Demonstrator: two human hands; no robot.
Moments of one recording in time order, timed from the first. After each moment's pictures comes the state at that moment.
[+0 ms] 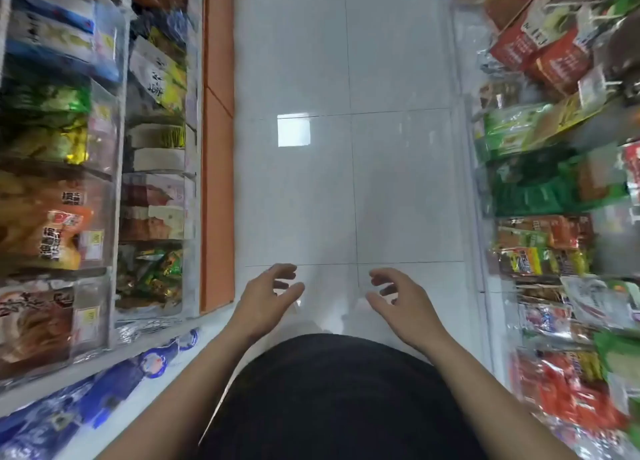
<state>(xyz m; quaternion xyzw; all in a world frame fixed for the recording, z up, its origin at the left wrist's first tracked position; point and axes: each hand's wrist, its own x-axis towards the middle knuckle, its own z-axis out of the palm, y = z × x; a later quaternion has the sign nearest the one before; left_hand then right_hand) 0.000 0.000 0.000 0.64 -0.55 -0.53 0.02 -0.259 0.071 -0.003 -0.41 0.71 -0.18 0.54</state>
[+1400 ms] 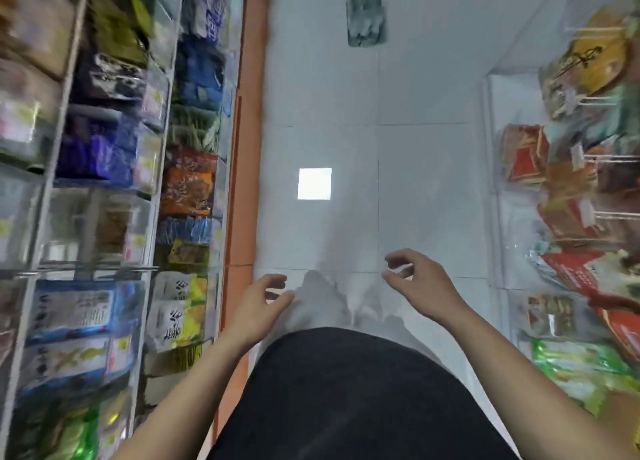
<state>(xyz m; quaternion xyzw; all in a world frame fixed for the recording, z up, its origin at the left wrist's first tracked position) -0.094 -0.784 0.021 0.69 -0.52 -0.50 0.04 -0.405 -0.773 0.014 -0.45 0.70 -0.15 0.53</state>
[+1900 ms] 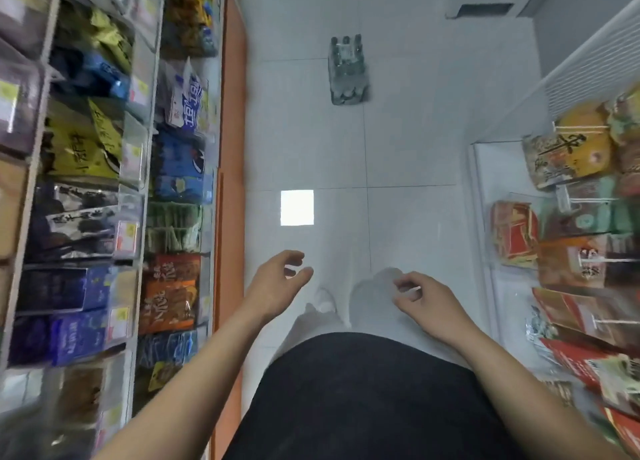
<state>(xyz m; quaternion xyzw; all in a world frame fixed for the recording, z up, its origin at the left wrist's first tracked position) -0.164 -1.171 0.007 0.64 -0.57 -0.51 0.03 -0.452 -1.076 0.007 -0.42 0.73 -0.11 0.52</state>
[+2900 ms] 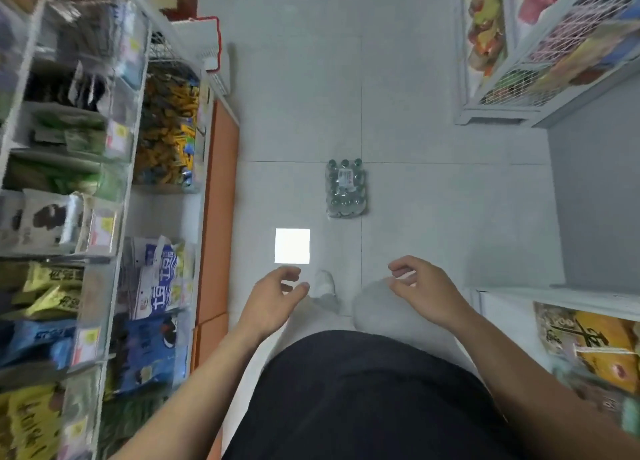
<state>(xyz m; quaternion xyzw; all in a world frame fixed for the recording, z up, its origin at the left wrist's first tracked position) -0.326 -1.778 -0.005 0.66 -0.55 -0.51 0.04 -0.623 -1.744 0.012 -0.45 0.72 -0.11 0.52</state>
